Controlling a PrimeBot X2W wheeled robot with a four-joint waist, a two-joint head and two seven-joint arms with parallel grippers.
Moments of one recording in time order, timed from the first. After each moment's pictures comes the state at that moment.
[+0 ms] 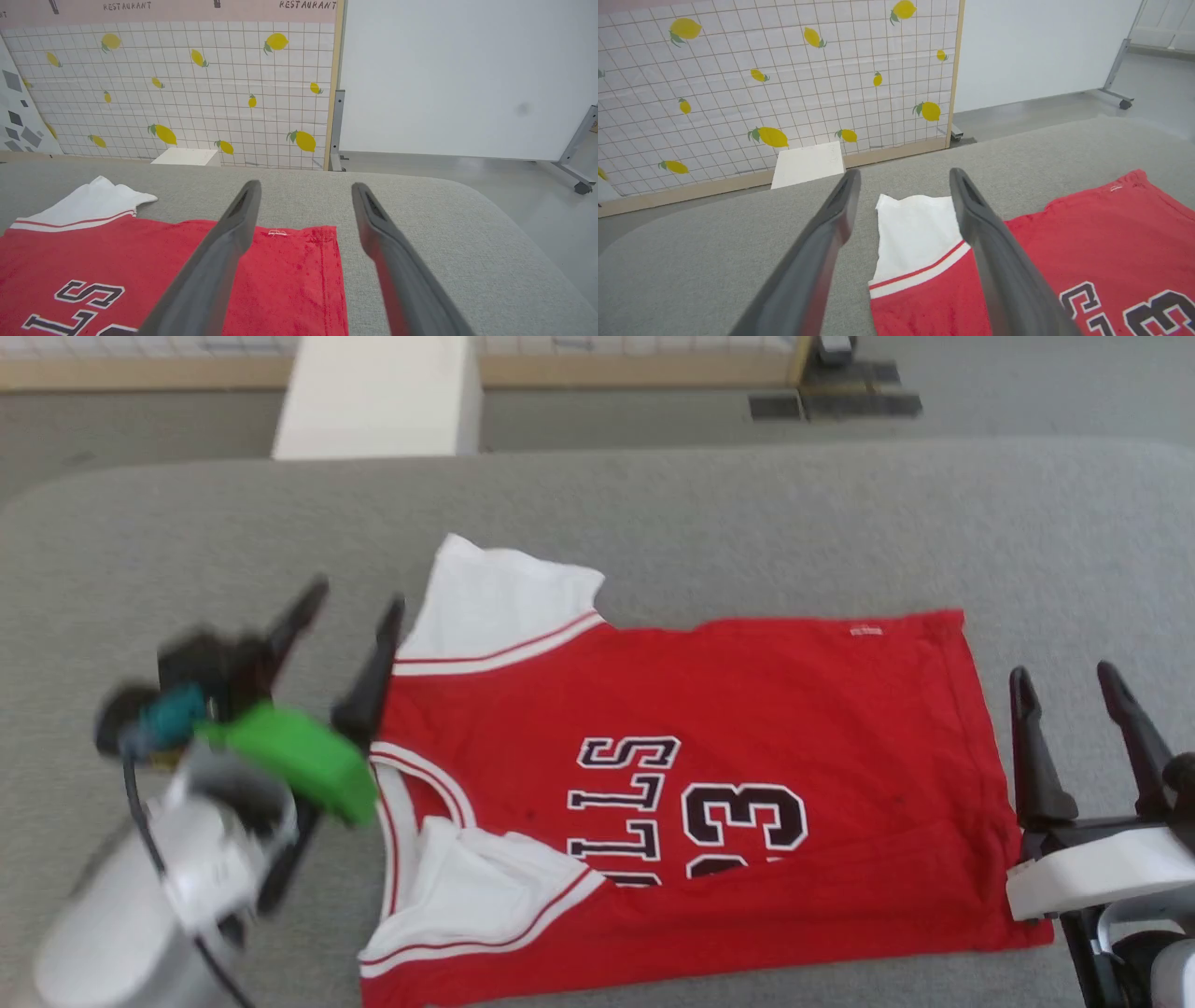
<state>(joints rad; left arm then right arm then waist) -0.38 0.57 -0.49 0.00 -0.62 0.11 -0.07 0.00 -0.08 -0.14 -0.20 0.09 0.13 0.01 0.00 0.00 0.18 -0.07</state>
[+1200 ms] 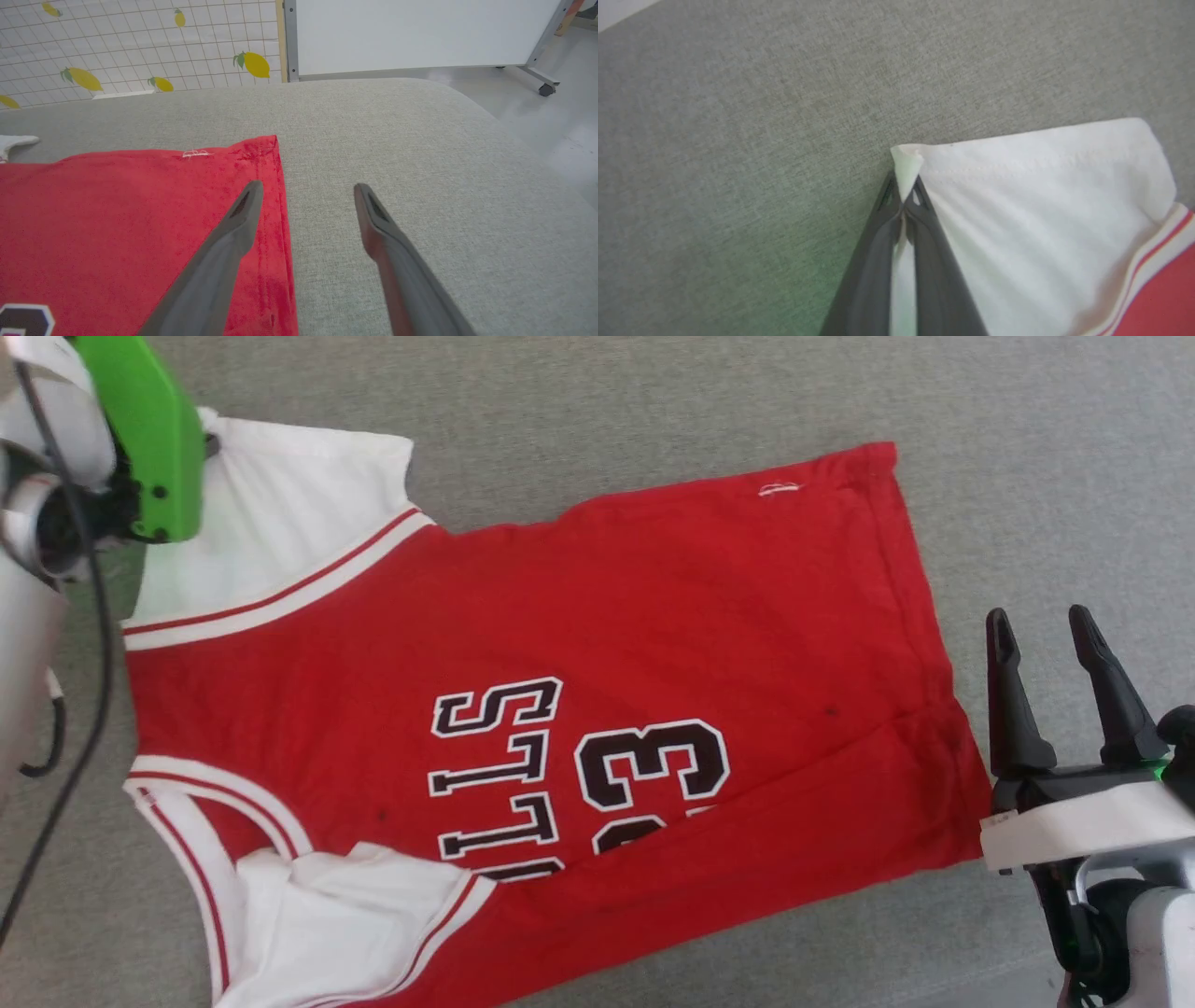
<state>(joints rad) -1.10 0.62 -0.59 0.56 -0.78 -0.10 0.80 -0.10 -0.05 -0.10 -0.15 0.19 0.13 -0.04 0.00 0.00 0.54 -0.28</state>
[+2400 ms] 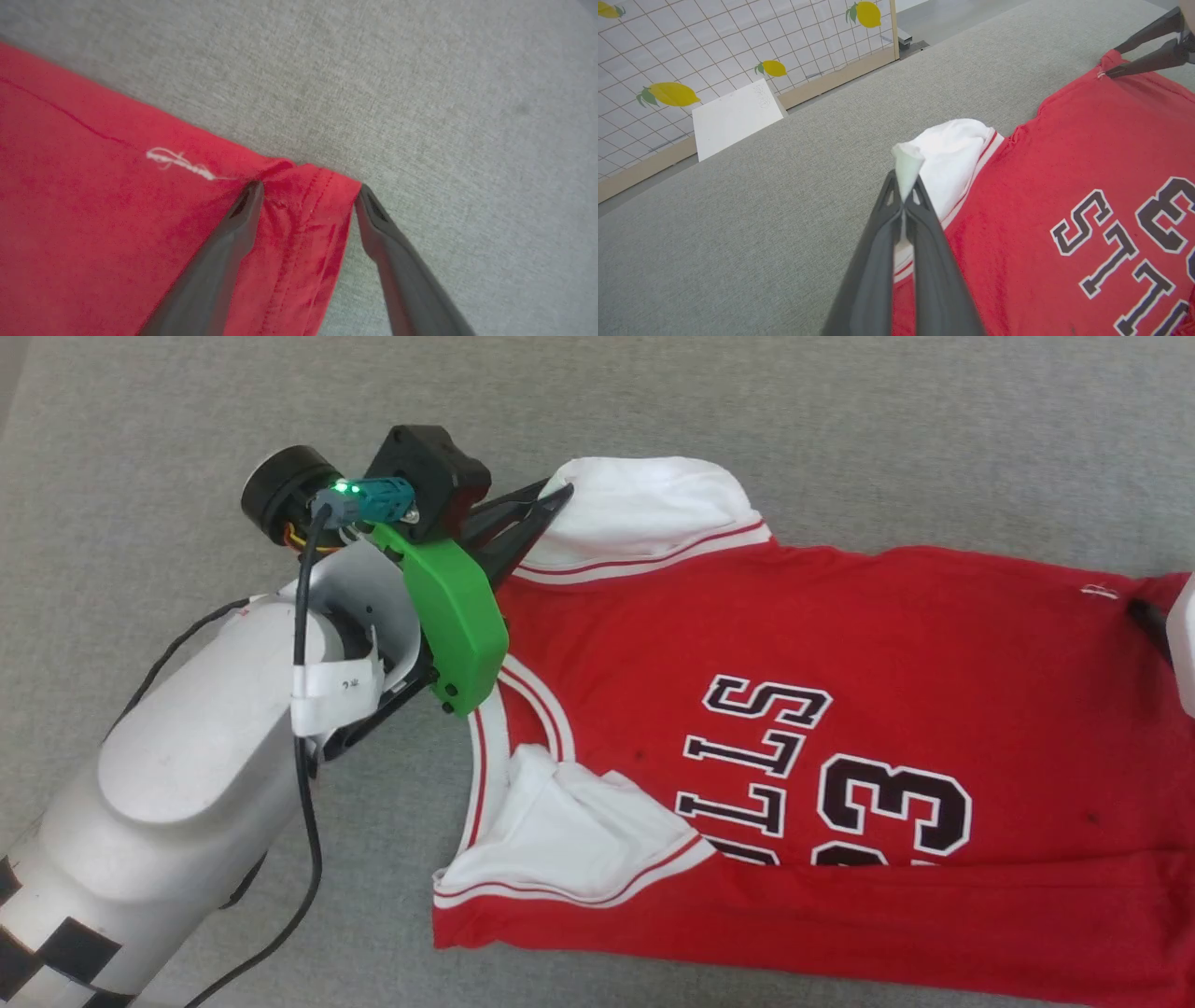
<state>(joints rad) -0.90 0.55 -0.84 0.07 -0.70 -0.10 0.21 -0.60 -0.68 0.25 0.30 0.44 0.13 0.79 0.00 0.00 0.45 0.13</state>
